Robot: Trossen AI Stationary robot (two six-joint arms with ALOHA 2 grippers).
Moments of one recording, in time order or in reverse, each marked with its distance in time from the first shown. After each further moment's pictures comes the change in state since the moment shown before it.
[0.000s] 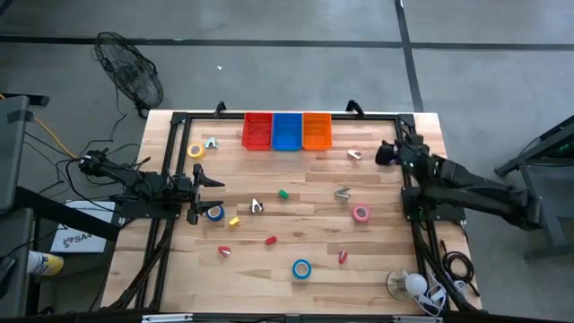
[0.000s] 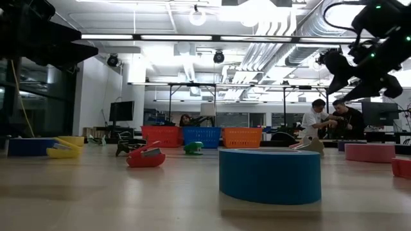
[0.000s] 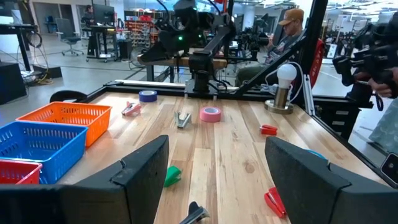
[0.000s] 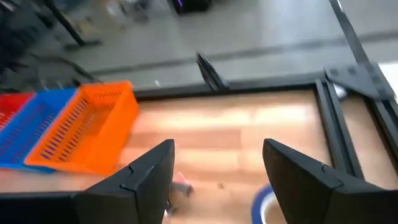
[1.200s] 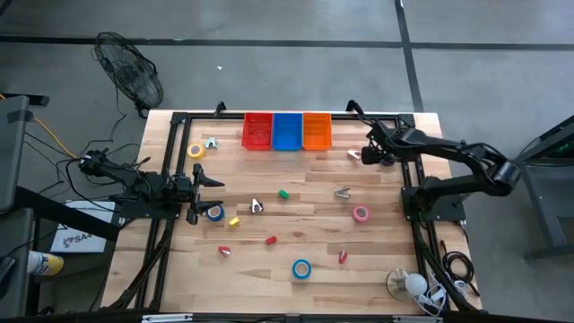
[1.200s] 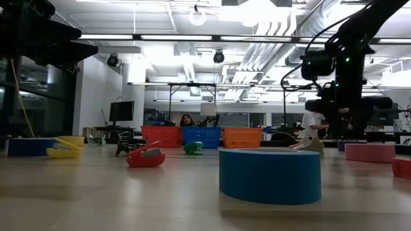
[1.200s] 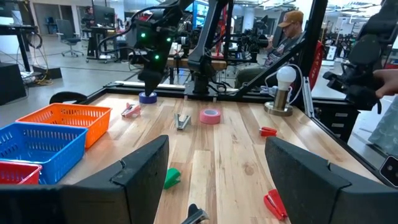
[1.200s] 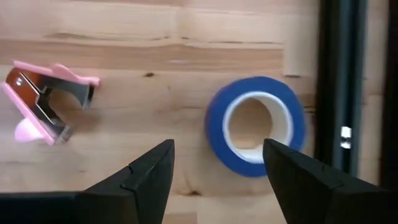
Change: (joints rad) left arm 0.000 0.000 0.003 0.005 0.002 0.000; right arm -0.305 0.808 0.268 -0.197 -0.410 -0.012
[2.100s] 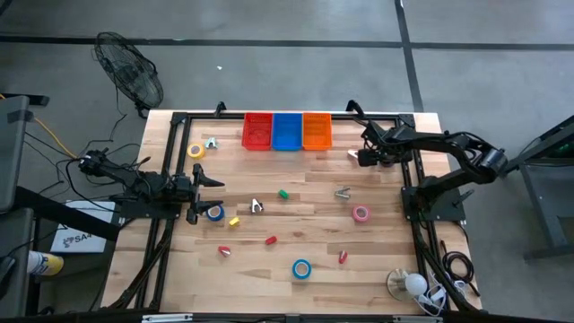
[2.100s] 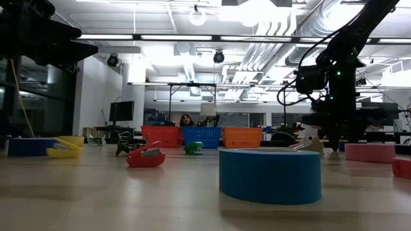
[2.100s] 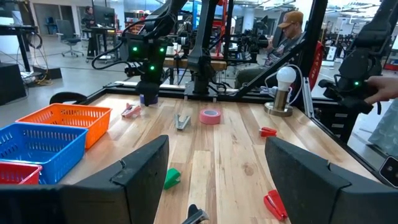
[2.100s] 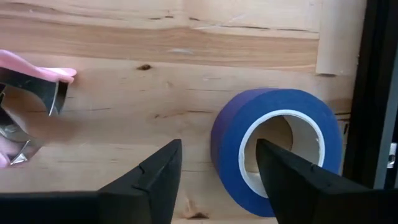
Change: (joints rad) left arm 0.000 0.000 0.001 0.000 0.000 0.000; right arm -0.033 0.161 0.000 0.075 -0.028 -0.065
